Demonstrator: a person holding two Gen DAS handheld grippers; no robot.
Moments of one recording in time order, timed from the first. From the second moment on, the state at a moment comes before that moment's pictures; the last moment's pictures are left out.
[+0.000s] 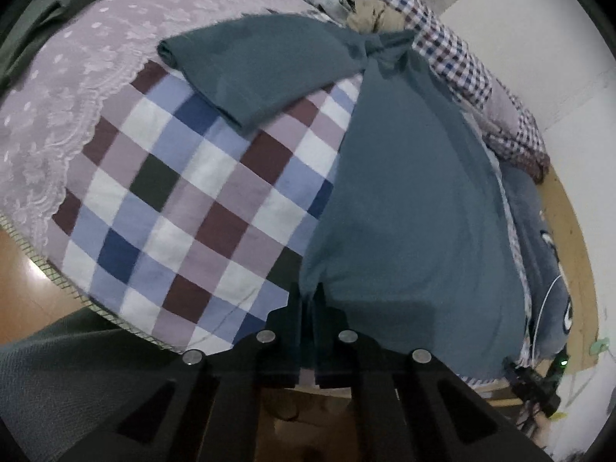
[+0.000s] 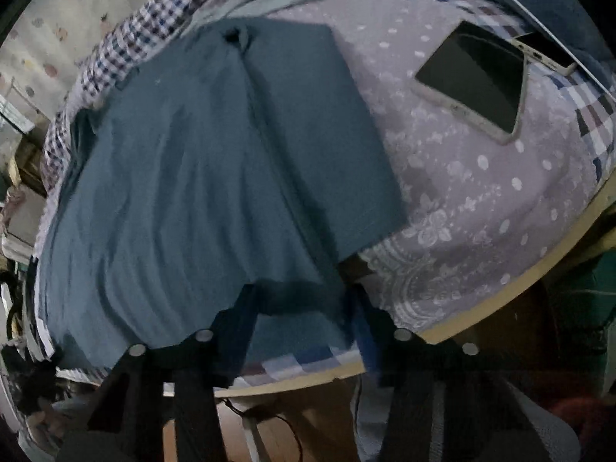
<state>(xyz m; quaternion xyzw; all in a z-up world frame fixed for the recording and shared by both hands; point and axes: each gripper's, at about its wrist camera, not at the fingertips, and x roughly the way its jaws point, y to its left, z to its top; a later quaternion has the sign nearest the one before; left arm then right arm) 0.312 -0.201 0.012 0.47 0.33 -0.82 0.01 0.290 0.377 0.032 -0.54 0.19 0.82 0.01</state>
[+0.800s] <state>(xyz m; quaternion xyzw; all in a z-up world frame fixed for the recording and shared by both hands) 0.335 -0.213 0.019 0.48 0.36 -0.80 0.10 0.312 0.371 0.044 -0.55 0.10 0.83 0.08</state>
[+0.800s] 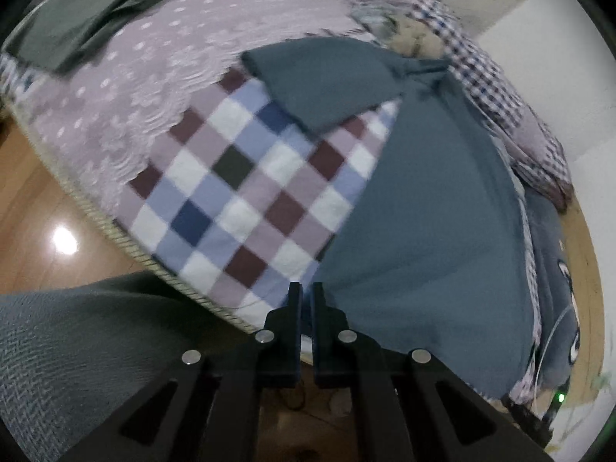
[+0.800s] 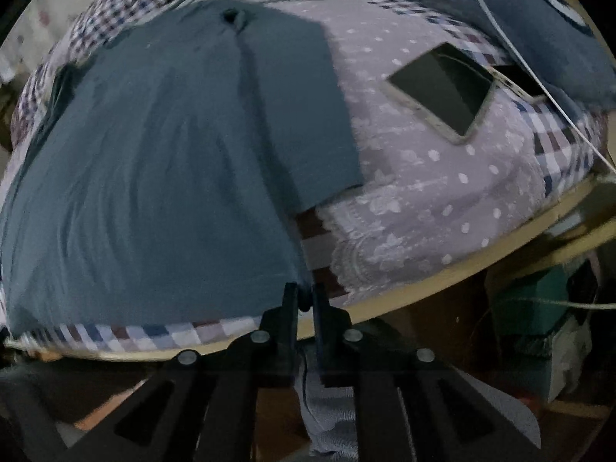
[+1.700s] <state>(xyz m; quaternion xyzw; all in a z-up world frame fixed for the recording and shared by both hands) 0.298 -0.285 0.040 0.26 0.48 -0.84 0.06 0.309 0.334 0.088 -0.37 0.13 0.92 0.03</state>
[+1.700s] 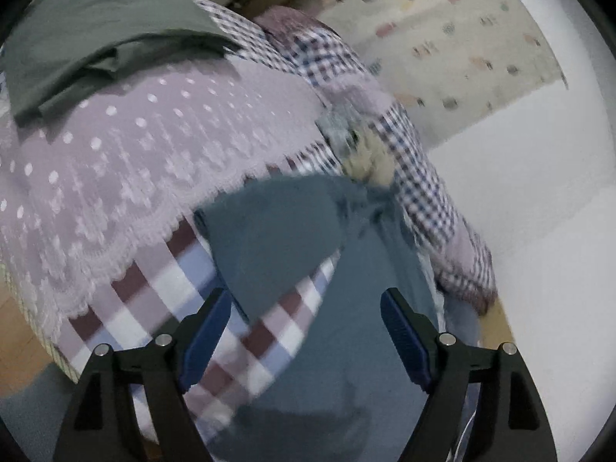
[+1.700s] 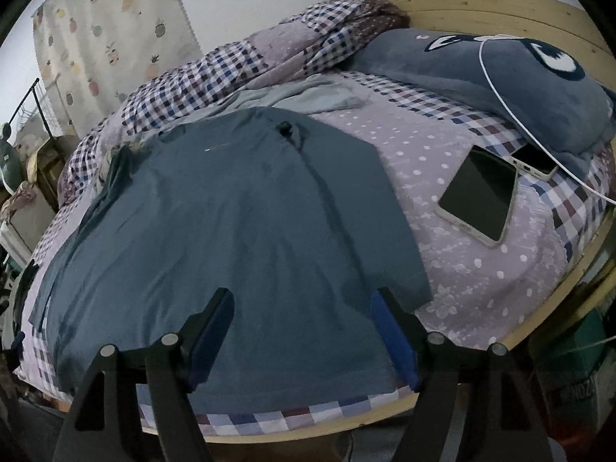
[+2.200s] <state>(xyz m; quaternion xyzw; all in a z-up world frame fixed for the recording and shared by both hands) 0.275 -0.225 0.072 0.30 0.12 -0.94 0.09 0.290 0.282 0.100 -0.36 0.12 0.92 -0.03</state>
